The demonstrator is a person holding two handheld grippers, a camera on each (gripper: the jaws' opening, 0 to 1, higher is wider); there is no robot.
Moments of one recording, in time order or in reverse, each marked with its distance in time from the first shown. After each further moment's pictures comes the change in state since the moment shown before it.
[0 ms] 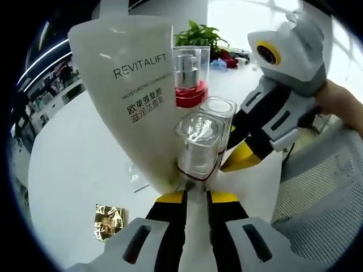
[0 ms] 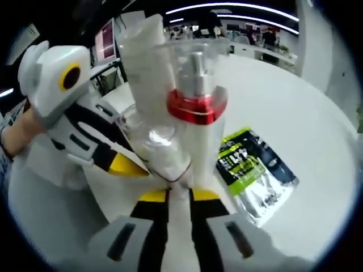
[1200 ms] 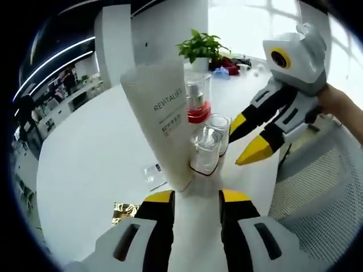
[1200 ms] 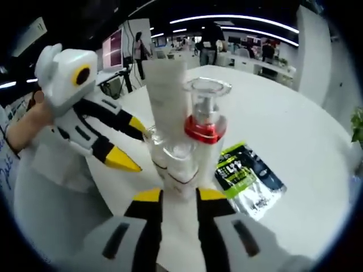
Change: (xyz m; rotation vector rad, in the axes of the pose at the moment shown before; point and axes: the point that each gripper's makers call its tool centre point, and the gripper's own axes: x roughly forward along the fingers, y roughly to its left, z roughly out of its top) left arm -0.040 0.013 0.010 0.019 -0.056 0.048; right arm -0.035 0.008 0.019 -0.049 -0.093 -0.034
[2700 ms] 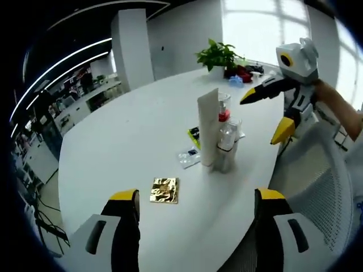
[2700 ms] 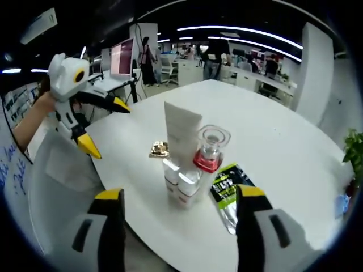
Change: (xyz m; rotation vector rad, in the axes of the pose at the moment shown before) left arm -0.097 0.038 -0.017 -0.038 -0.024 0.109; right arm -0.038 0.012 0.038 -0.090 -0.050 -0.021
